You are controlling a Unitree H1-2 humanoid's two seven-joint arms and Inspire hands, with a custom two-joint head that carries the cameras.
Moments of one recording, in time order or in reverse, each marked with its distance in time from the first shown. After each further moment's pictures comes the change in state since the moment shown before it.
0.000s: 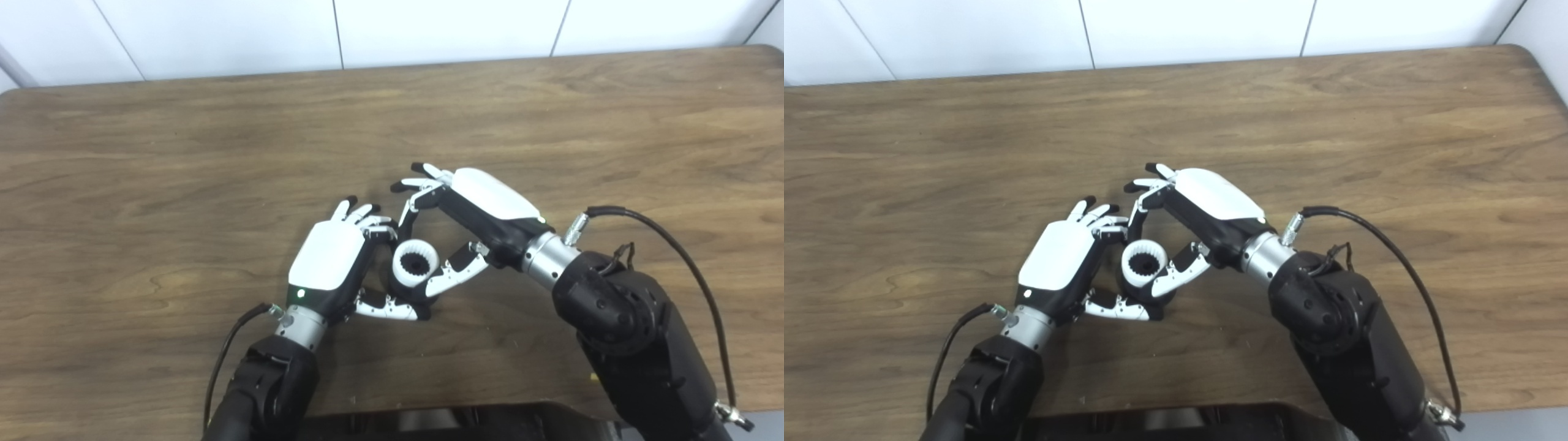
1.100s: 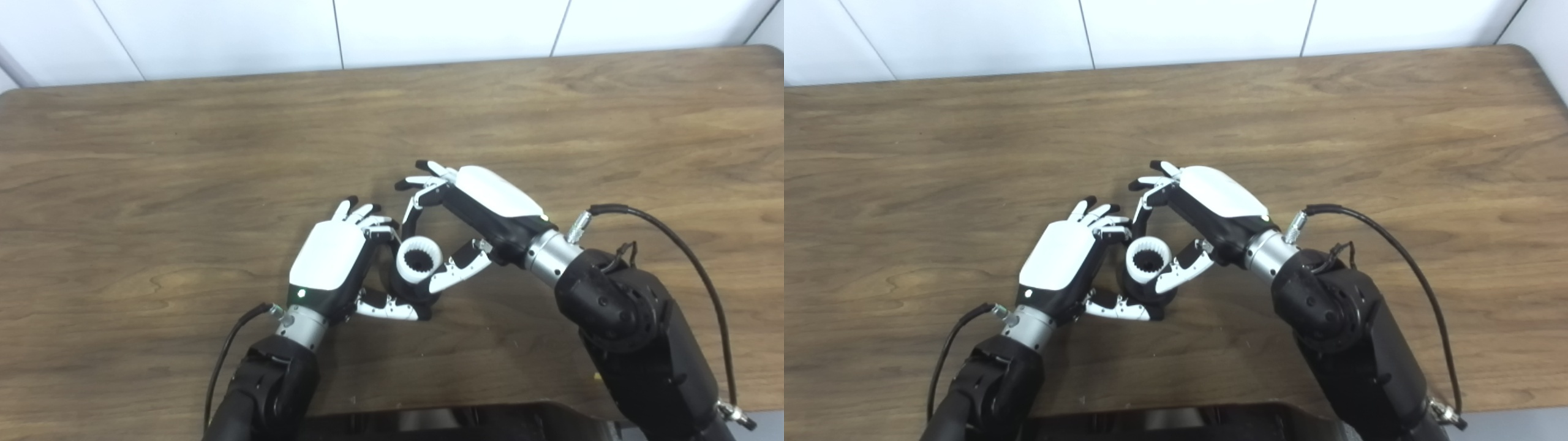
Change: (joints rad) left arm 0.000 -0.002 -0.001 0.000 0.001 0.000 -0.002; right arm 0.000 -0.005 -0.011 0.011 0.008 -0.015 -0.011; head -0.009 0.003
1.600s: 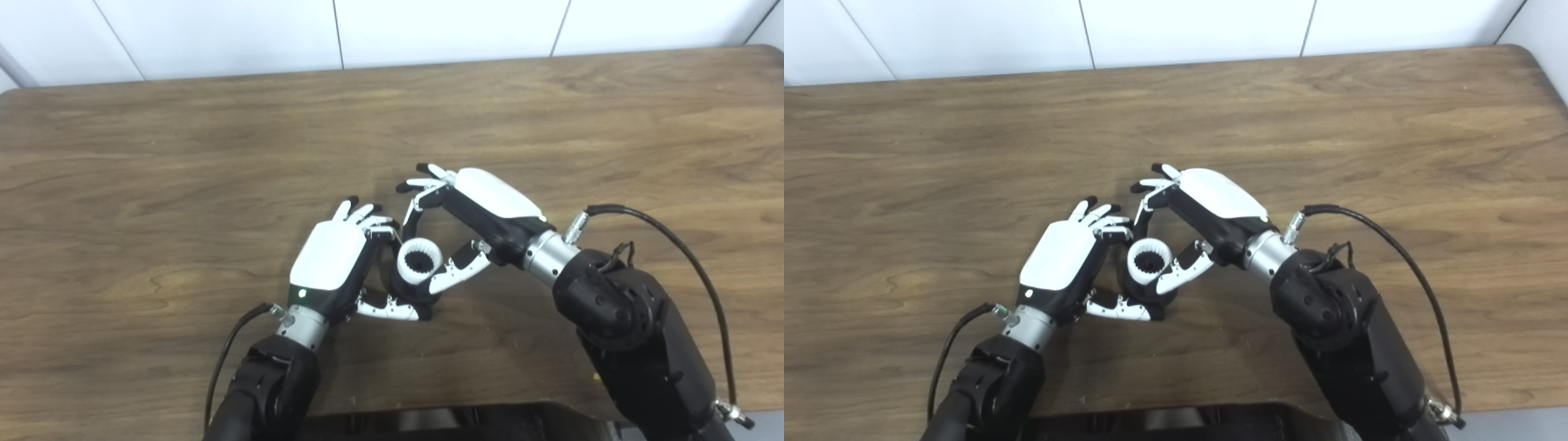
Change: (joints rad) left arm 0.000 -0.001 -0.001 0.000 0.001 0.000 -0.001; right arm 0.000 0.000 0.004 0.019 -0.005 -0.002 0.000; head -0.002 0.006
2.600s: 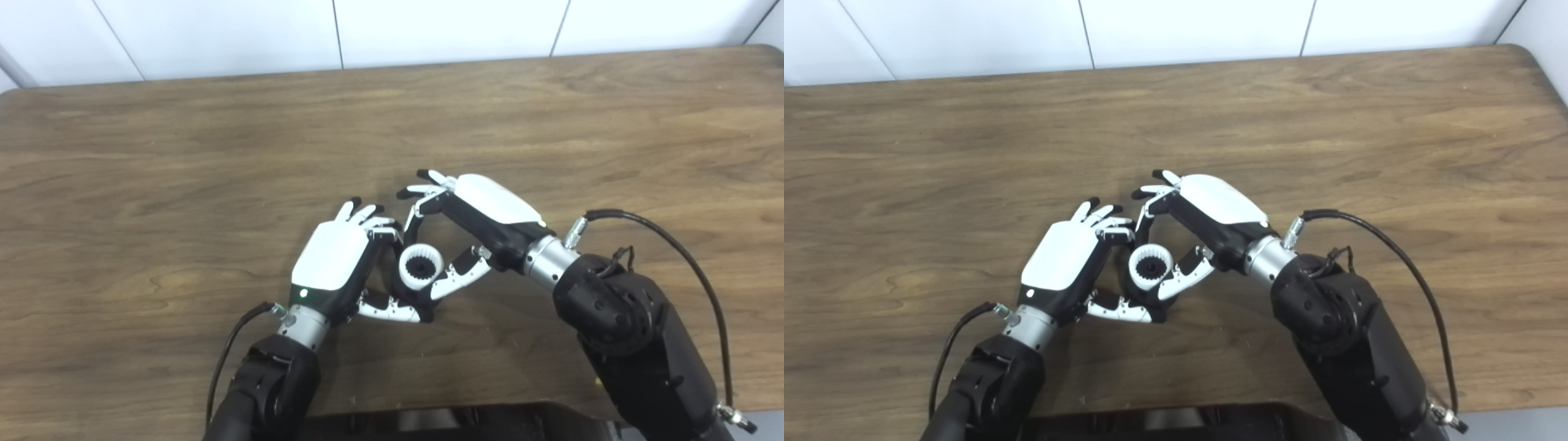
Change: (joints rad) left arm 0.000 -0.002 0.001 -0.013 0.002 0.002 -0.027; right arm 0.013 -0.007 0.007 0.003 -0.006 -0.010 -0.002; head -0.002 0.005
